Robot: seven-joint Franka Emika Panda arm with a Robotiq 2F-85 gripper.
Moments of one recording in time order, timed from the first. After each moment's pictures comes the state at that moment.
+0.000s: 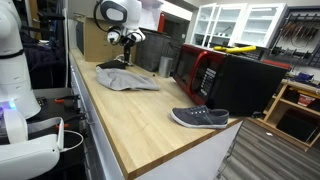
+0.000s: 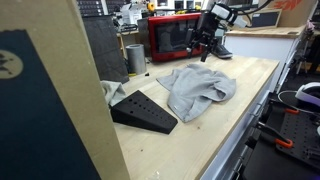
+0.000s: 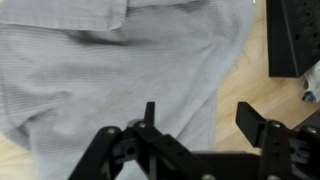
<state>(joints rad) 0.03 -0.17 0.04 -2.51 0.53 2.45 0.04</state>
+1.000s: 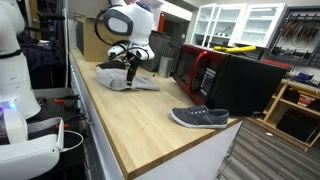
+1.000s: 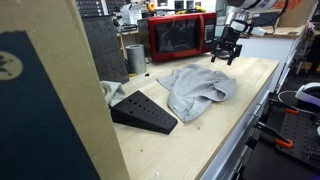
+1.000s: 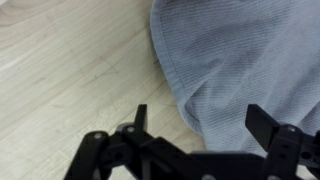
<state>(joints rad) -0.11 -0.08 -0.16 -2.55 0.43 2.46 0.01</state>
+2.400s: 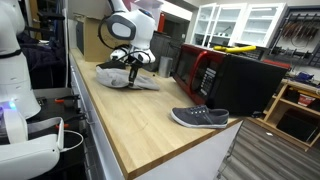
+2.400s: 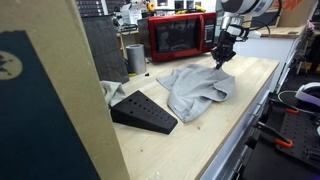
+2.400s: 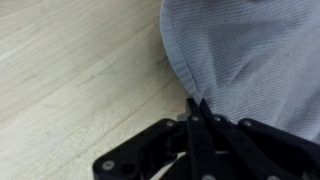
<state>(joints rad) -0.12 -0.02 -0.13 -2.52 0.39 2.47 0.02</state>
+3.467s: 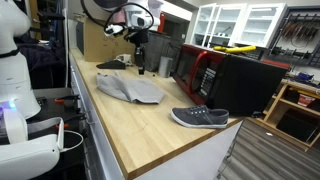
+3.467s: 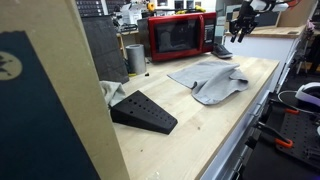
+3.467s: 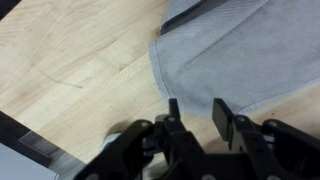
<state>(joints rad) -0.28 -0.35 -0.17 -2.60 -0.01 2.51 0.18</state>
